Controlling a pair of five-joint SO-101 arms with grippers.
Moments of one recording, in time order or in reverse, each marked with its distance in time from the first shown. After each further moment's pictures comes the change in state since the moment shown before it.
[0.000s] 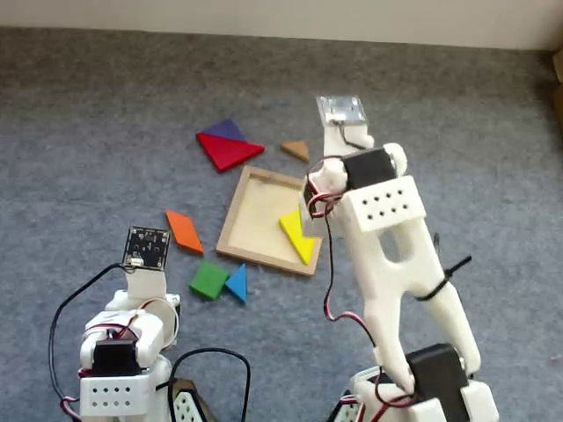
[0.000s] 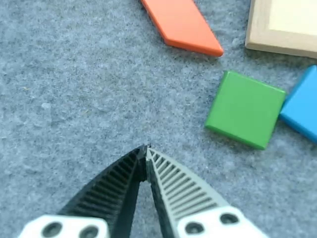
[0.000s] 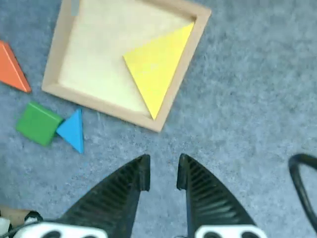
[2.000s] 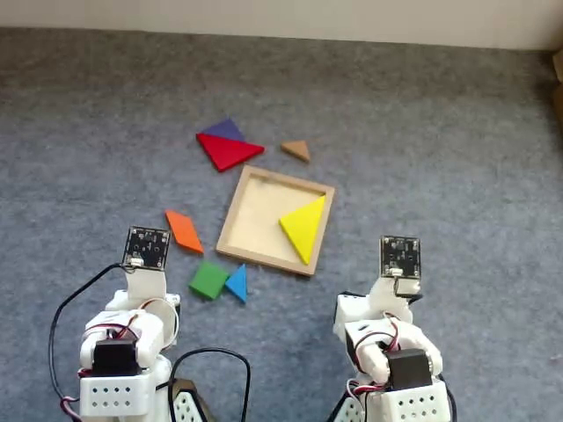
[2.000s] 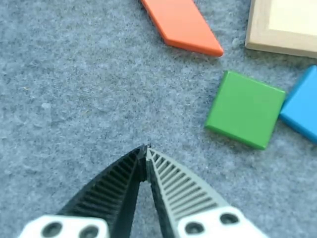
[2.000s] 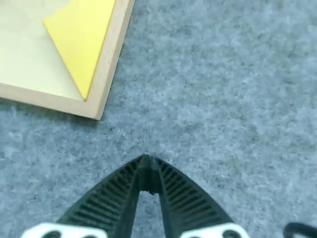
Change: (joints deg) left arm 0.1 0.0 0.0 0.0 0.0; right arm 10.2 -91.9 91.2 -24.4 0.1
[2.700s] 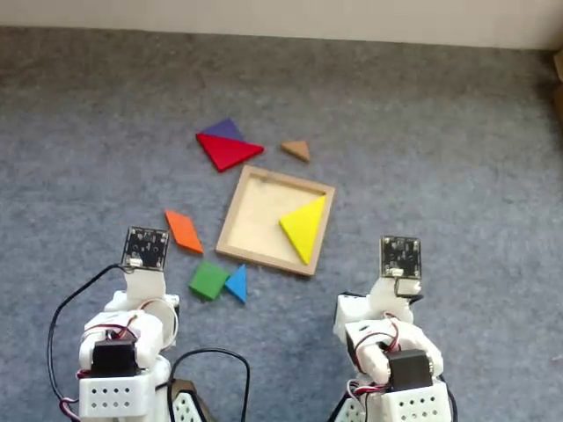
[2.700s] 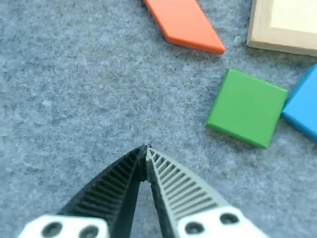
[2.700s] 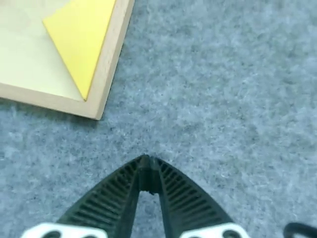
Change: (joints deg) left arm -1.0 0.0 -0.4 0.4 -0.2; right arm 0.0 0.0 0.0 0.0 0.0
